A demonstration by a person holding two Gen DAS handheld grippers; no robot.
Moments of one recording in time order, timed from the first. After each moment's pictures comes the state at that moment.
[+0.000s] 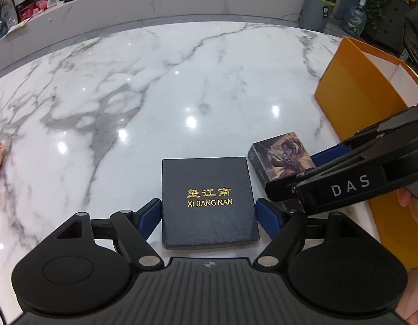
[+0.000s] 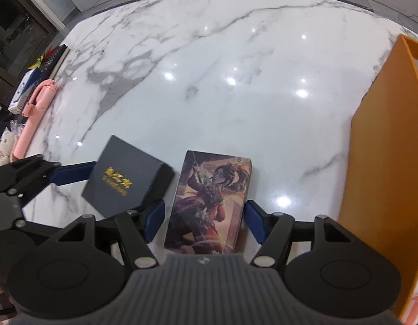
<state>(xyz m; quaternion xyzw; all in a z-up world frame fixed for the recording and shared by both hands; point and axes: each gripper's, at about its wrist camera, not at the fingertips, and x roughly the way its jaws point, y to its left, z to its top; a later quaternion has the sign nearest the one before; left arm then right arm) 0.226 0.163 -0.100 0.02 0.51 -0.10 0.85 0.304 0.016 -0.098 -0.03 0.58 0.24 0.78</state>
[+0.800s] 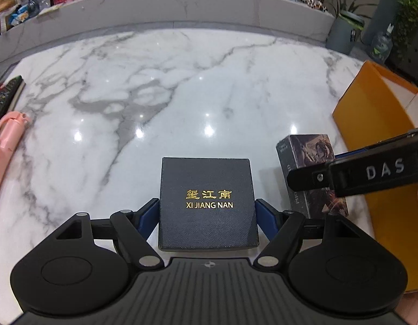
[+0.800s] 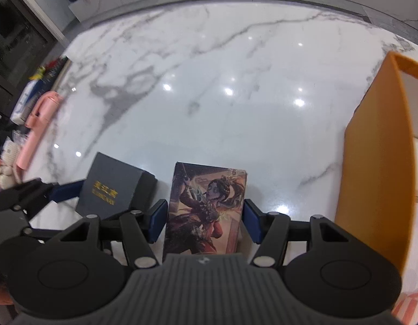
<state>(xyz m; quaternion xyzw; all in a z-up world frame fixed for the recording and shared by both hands) 0.207 0.171 -0.089 -0.02 0.49 -0.04 0.87 0.297 0.009 -0.077 -0.01 0.56 0.24 0.79</state>
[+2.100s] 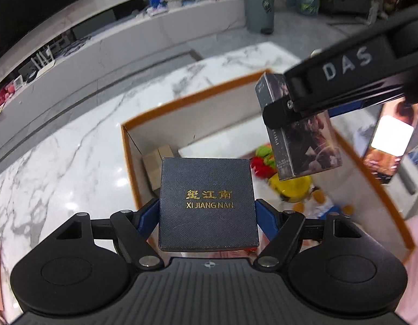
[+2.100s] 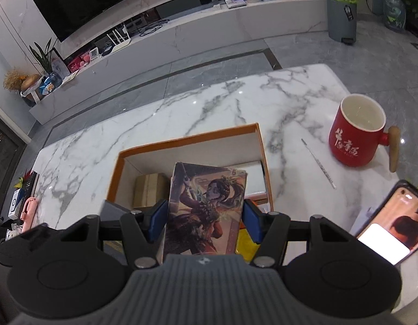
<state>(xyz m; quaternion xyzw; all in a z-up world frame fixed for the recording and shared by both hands) 0.226 -0.129 -0.041 0.16 0.46 -0.13 0.86 0.277 -0.272 0.027 0.12 0.46 0.12 0.87</state>
